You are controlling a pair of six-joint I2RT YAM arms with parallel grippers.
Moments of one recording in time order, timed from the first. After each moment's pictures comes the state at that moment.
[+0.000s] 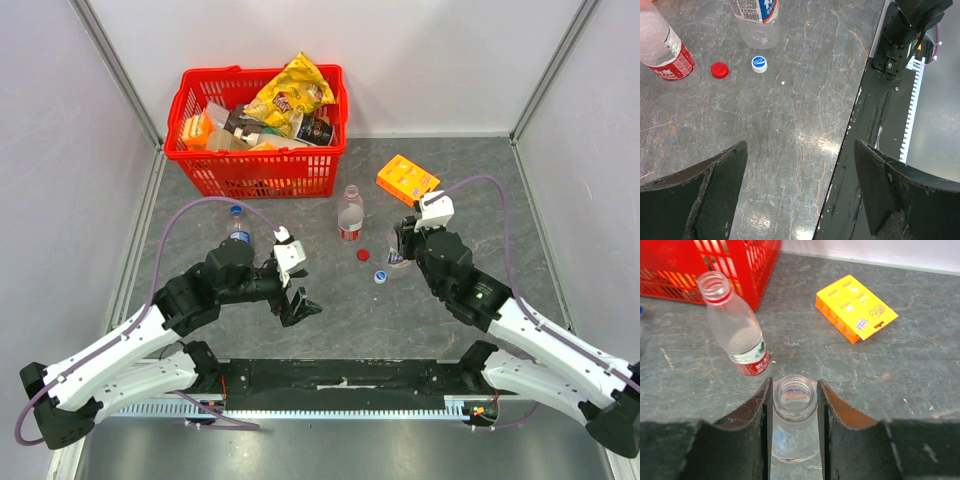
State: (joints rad) left arm -0.90 0.79 0.81 -0.45 0.33 0.05; right arm 0.79 0.84 0.69 -0.06 0.54 0.15
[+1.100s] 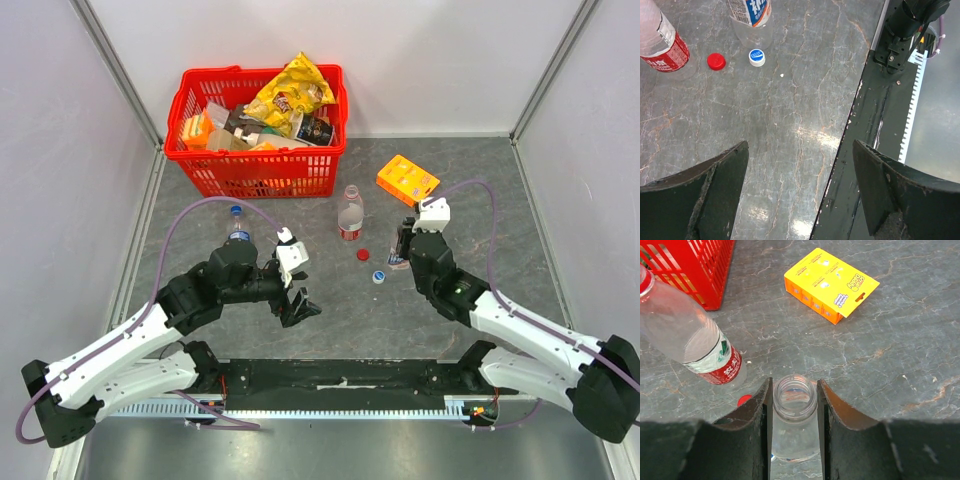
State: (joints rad) left arm -0.90 0.81 0.81 -0.47 0.33 0.05; right arm 0.75 1.00 0.58 0.11 0.70 0.28
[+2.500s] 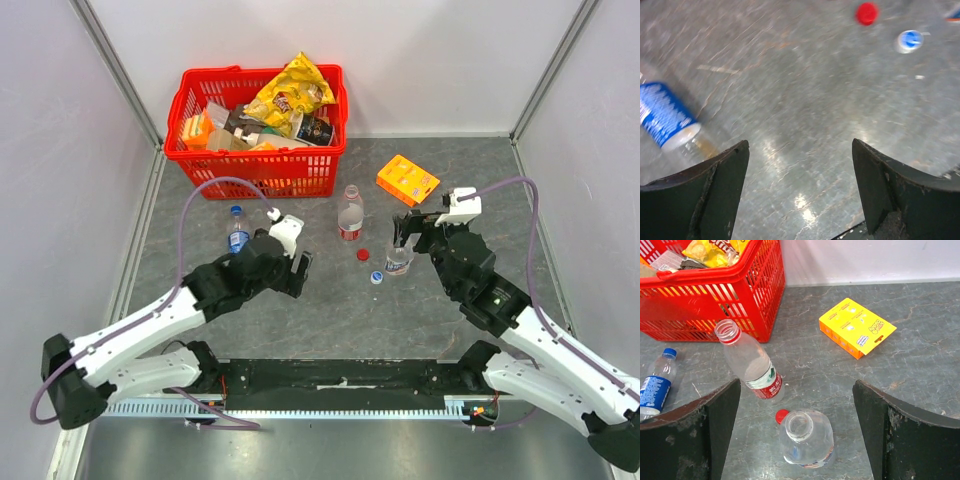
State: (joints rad) left arm -0.90 0.94 0.82 -0.51 -0.24 -0.21; right arm 0.75 0.77 0.72 -0.06 0.57 0.25
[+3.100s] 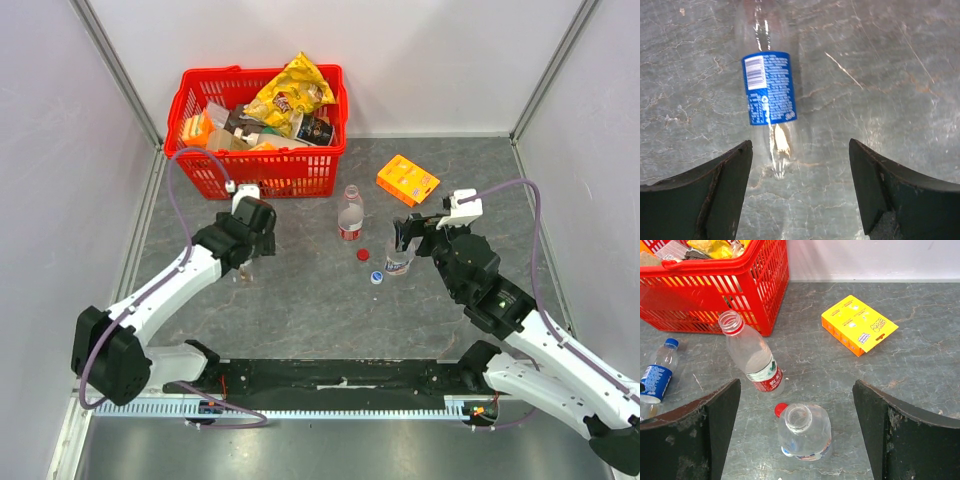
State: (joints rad) left arm -0.58 1.24 0.95 -0.65 -0.49 -0.44; right arm 0.75 0.74 0.72 -0.11 0.53 0.23
